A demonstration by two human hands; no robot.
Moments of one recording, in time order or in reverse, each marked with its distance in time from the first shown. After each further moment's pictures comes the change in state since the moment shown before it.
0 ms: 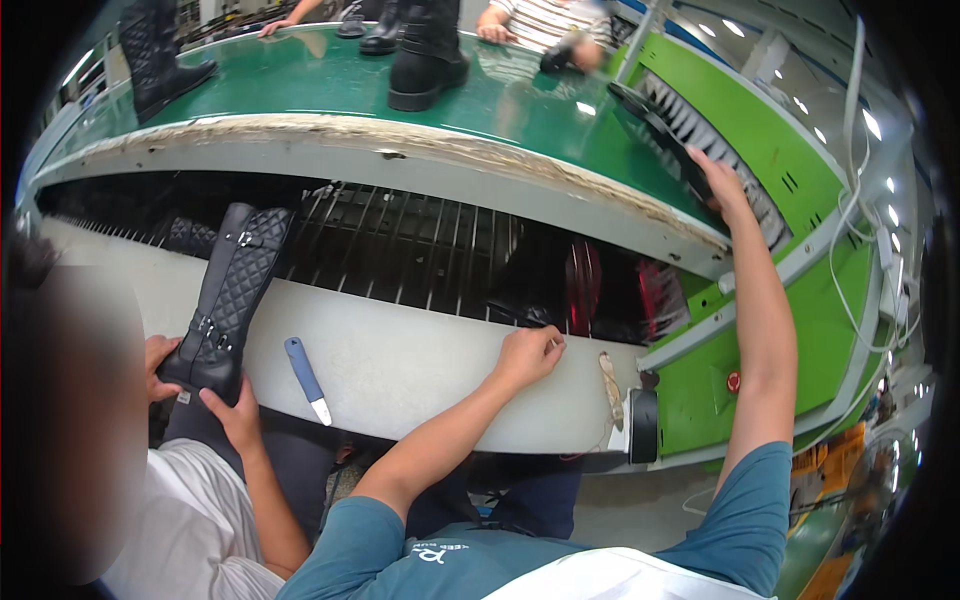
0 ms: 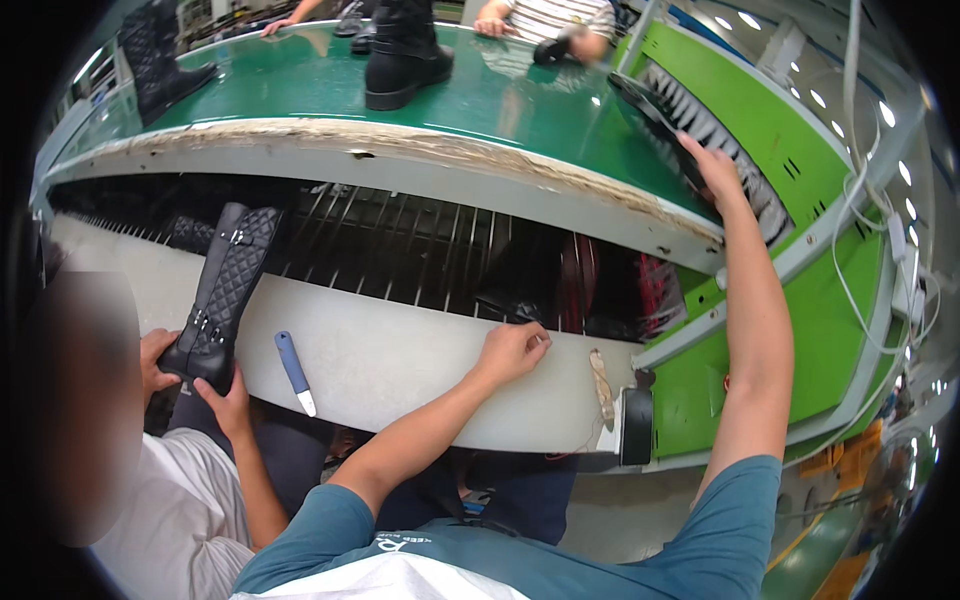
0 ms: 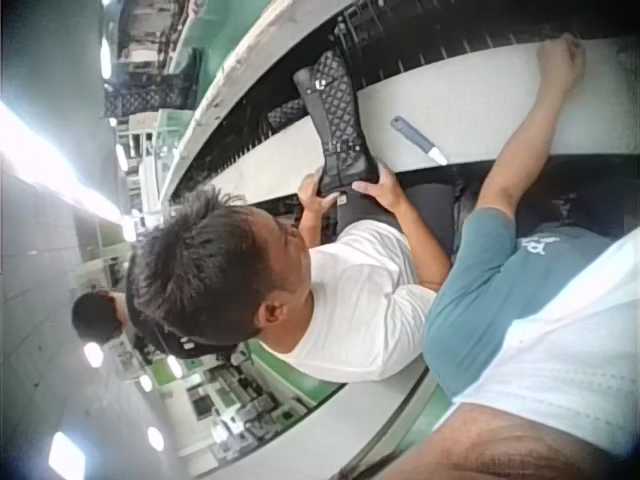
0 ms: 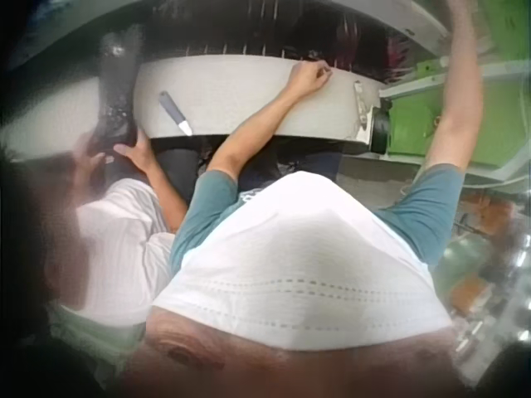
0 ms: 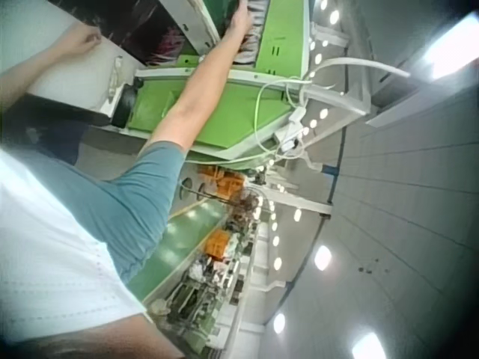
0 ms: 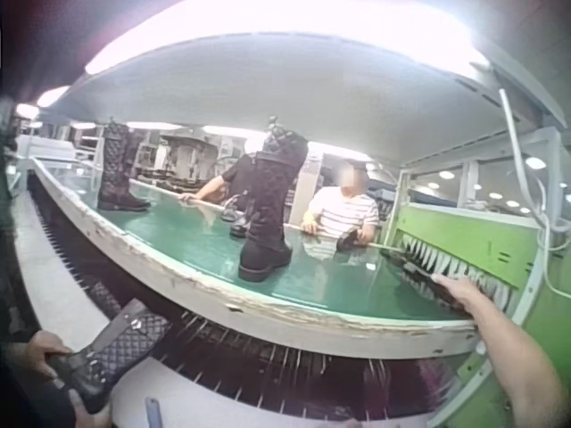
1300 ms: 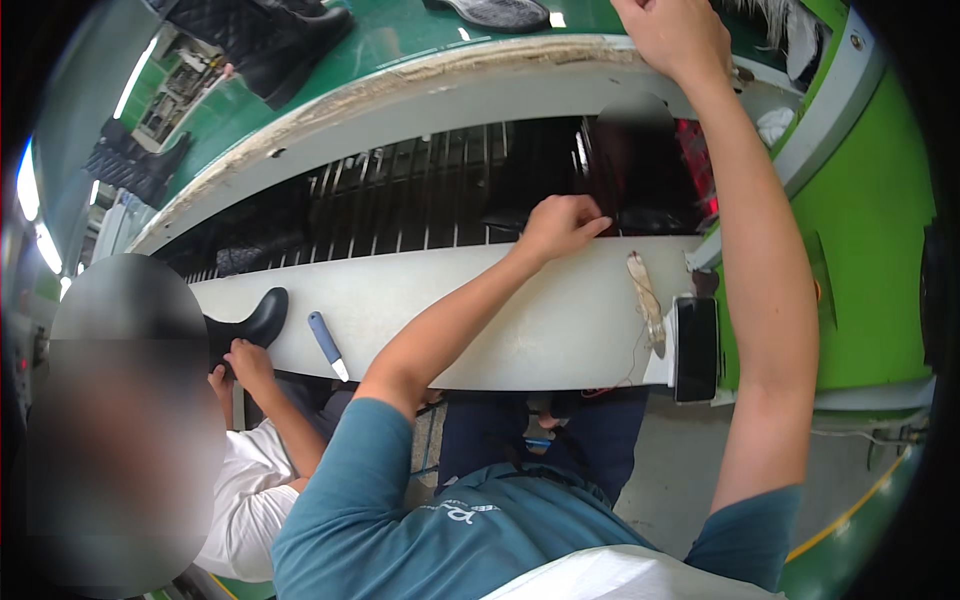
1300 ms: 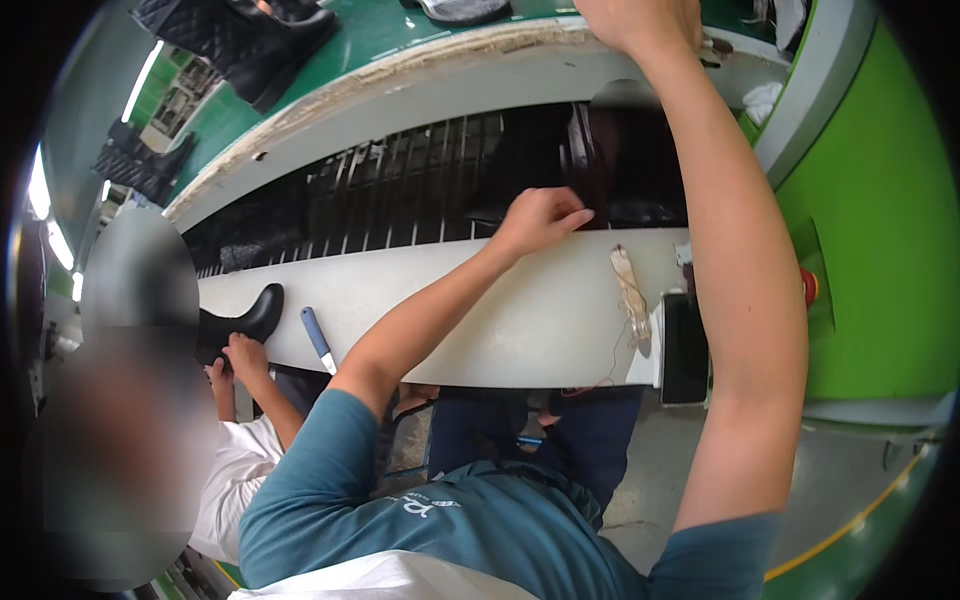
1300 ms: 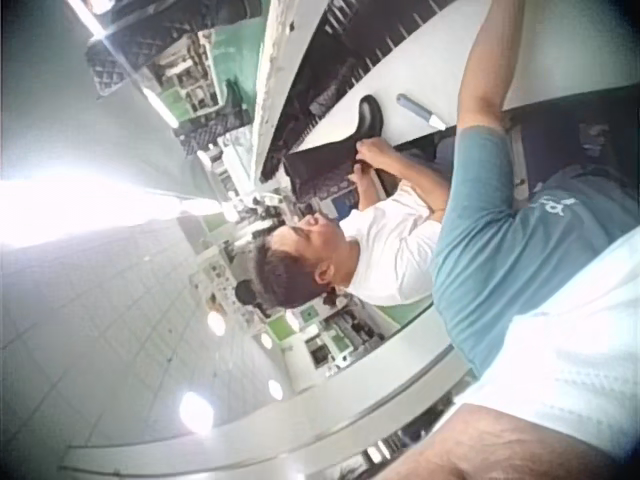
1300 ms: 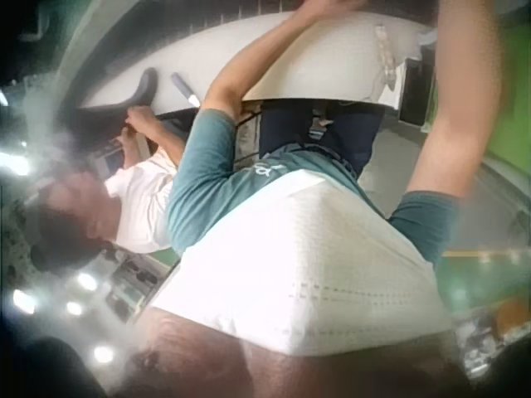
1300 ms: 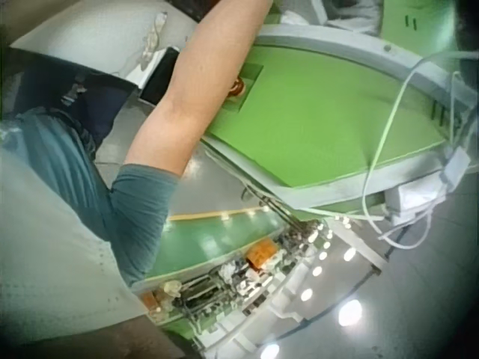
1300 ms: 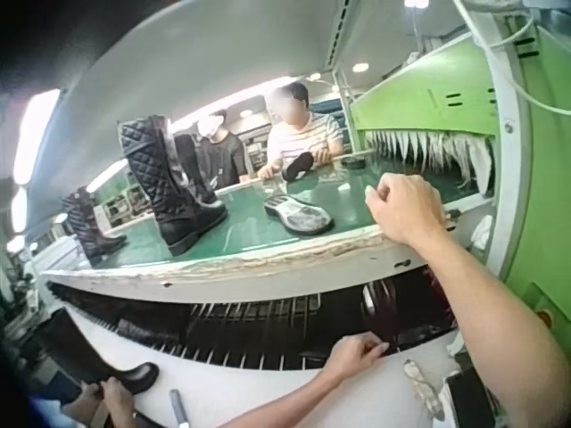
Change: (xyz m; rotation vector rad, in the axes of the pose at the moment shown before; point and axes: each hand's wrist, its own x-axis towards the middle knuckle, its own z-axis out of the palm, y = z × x) left_hand 0.099 0.004 0.060 0.205 -0.341 -0.018; right_hand -0.123 0.009 0.044 -0.035 0.476 -0.390
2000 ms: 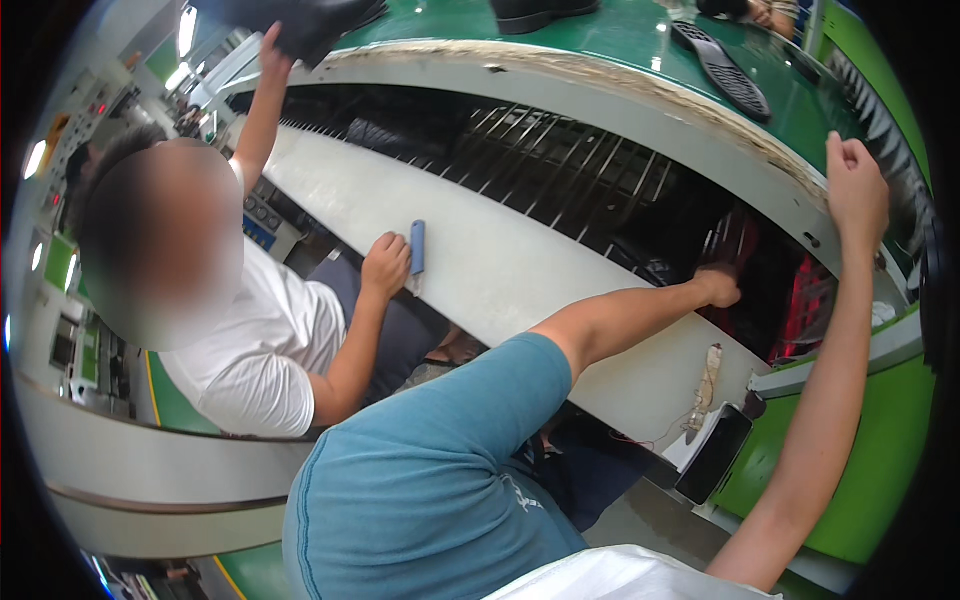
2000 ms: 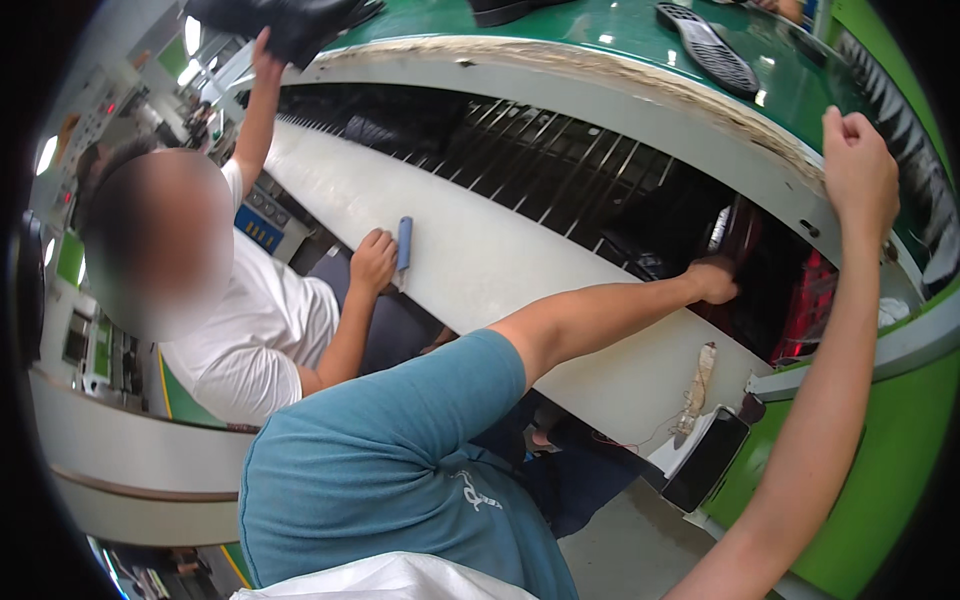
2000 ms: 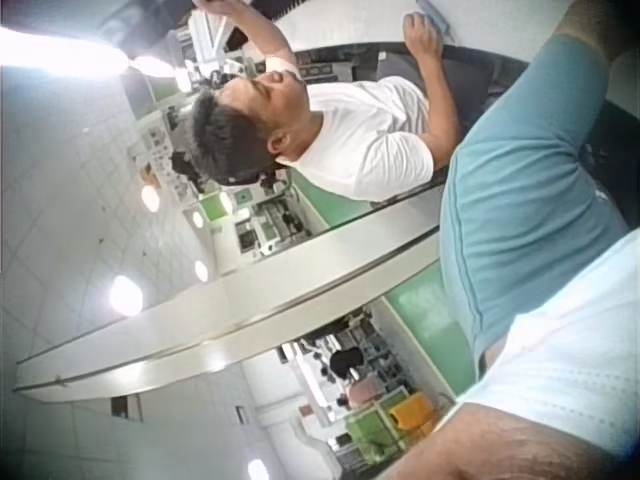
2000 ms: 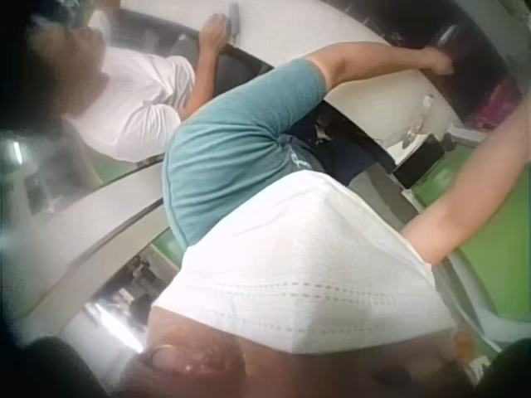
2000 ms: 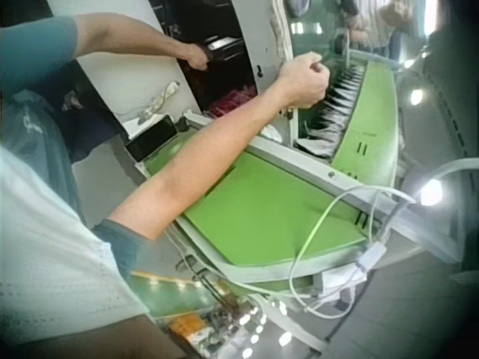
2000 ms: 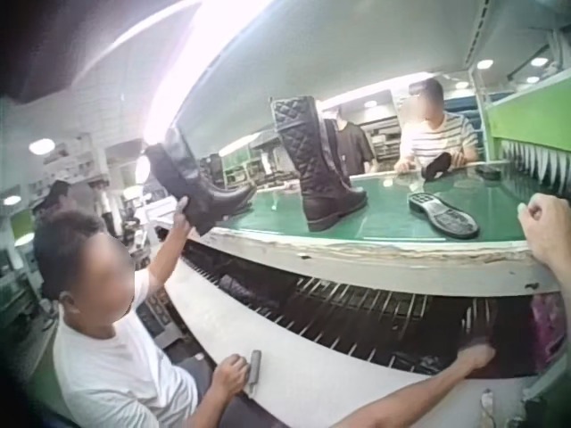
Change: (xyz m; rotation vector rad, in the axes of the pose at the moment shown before) left_hand 0.108 -0.034 0.073 0.142 -0.062 -0.358; right_hand 0.039 0.031 0.037 -0.071 -0.208 0.015
